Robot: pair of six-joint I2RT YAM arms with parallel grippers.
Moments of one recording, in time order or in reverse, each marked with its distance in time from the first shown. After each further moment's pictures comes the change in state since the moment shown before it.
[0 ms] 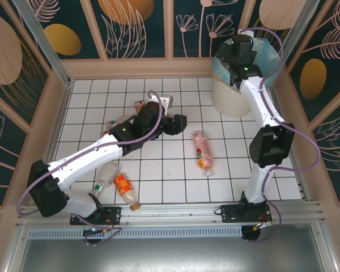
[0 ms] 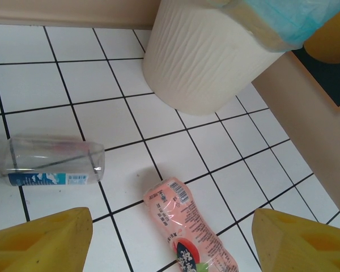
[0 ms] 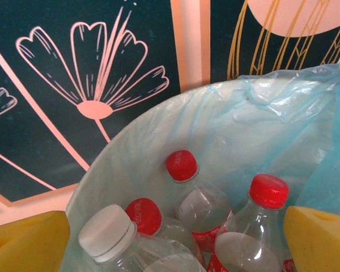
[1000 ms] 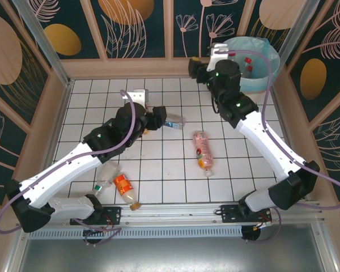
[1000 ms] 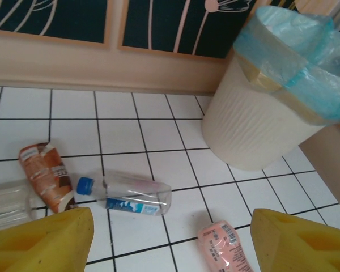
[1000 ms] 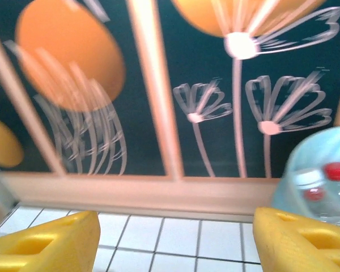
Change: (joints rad) left arm 0.000 -0.215 0.020 -0.161 -0.300 0.005; right arm 0.388 -0.484 -0.460 0.241 -0.047 -0.089
